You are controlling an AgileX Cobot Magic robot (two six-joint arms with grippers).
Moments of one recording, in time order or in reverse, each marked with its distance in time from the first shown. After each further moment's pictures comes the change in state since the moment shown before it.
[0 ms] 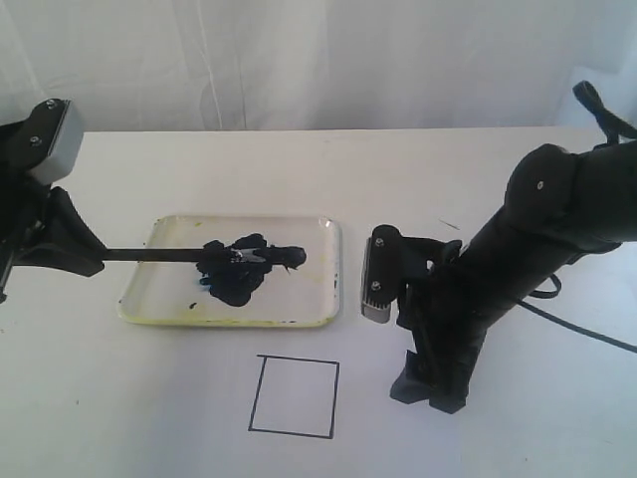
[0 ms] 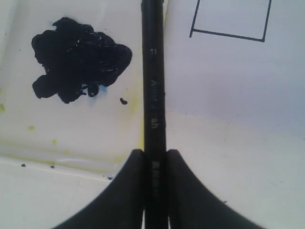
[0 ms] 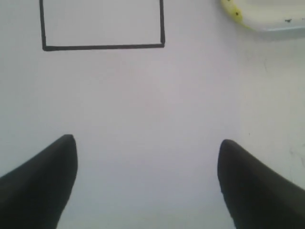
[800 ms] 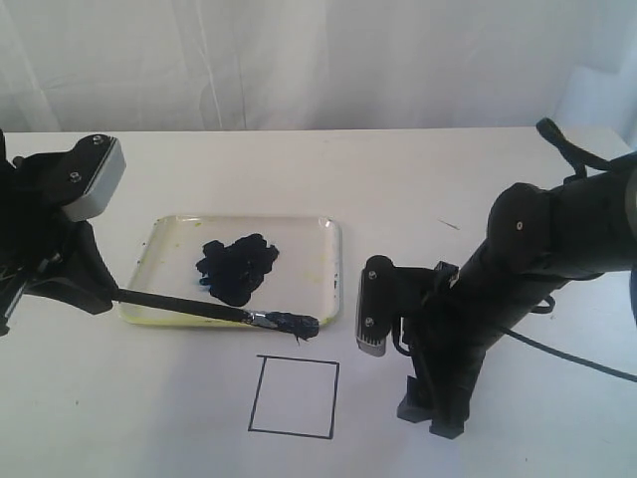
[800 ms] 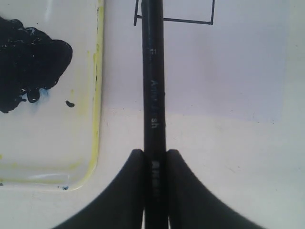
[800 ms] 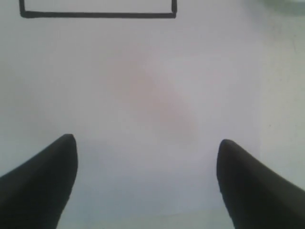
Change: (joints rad) left arm -0.125 -0.006 0.000 0.154 0.051 -0.120; right arm 0.056 0.029 0.053 -0.115 -0.120 0.084
